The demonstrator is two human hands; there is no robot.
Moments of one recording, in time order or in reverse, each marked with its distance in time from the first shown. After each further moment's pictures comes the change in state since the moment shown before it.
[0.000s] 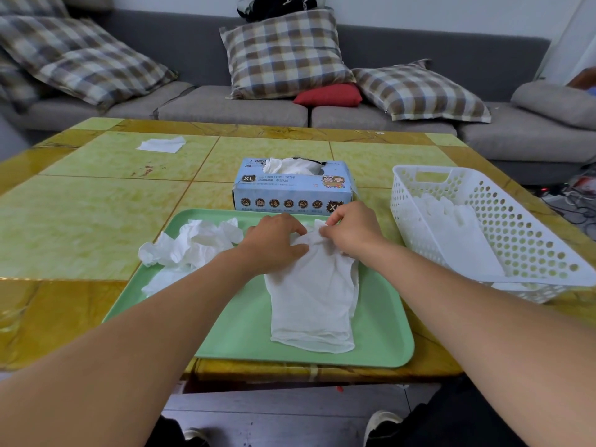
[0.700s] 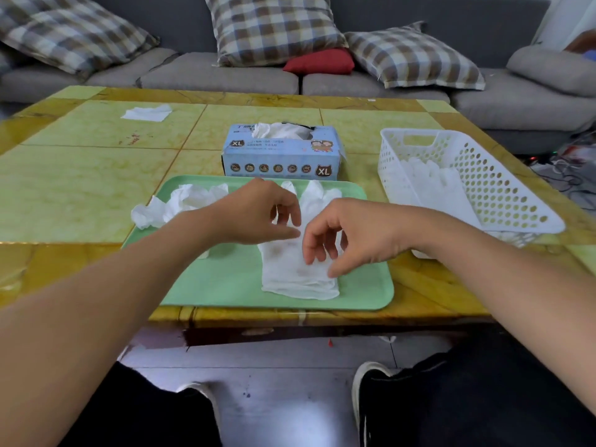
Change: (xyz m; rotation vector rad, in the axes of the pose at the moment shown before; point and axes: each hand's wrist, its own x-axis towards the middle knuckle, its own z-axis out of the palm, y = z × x) left_hand -0.048 0.009 -0.037 -0.014 -0.076 0.399; right_hand -0.089 -0.018 -0.068 -0.217 -0.819 -0.539
